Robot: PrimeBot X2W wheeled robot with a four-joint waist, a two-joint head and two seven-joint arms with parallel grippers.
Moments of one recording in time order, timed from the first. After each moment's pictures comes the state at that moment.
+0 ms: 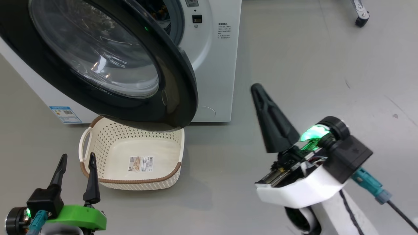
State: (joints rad) left arm 0.02 0.08 0.03 0.15 -0.22 -0.08 -0.26; right arm -0.22 -0.06 0.48 -0.20 0.36 0.12 -0.26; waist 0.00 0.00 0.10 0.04
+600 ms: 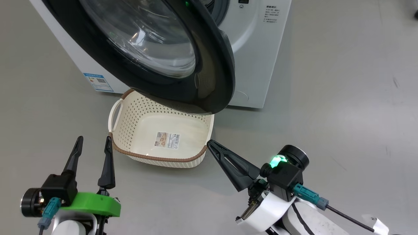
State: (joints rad) left arm -0.04 0.05 -0.03 0.12 -0.21 -0.10 -0.26; right arm -0.26 -0.16 0.80 0.01 0.36 0.12 -0.26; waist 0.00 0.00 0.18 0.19
